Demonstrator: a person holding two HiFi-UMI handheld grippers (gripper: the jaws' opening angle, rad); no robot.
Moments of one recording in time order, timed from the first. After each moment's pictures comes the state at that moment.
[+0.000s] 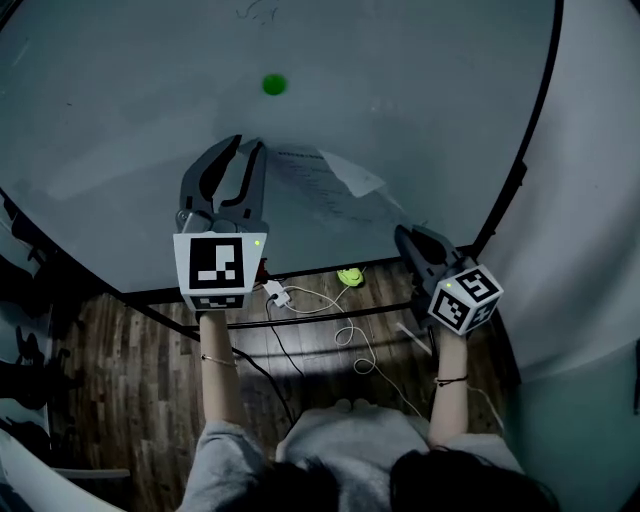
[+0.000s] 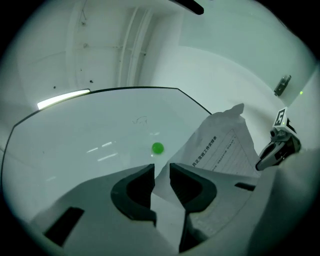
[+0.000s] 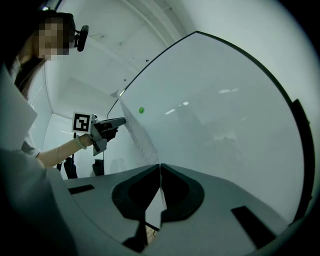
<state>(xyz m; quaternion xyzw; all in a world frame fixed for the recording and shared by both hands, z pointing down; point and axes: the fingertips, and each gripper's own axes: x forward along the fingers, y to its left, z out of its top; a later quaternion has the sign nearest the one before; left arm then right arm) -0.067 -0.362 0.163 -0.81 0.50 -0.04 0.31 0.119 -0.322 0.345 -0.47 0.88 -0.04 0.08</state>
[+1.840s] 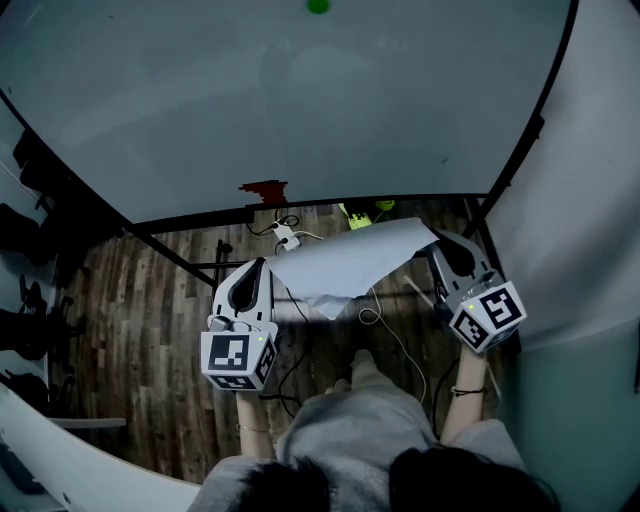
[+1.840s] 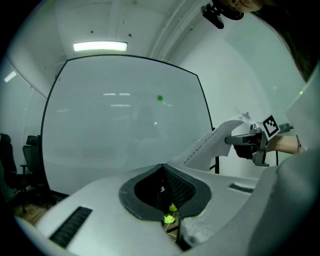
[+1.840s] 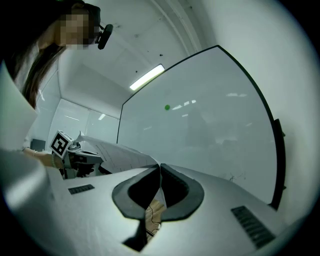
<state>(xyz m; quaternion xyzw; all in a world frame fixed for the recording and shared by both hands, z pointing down) -0.174 -0.169 0.394 -0.84 0.55 -0.06 0.01 0.085 -0.177 0.380 -0.47 0.88 0.00 0.03</state>
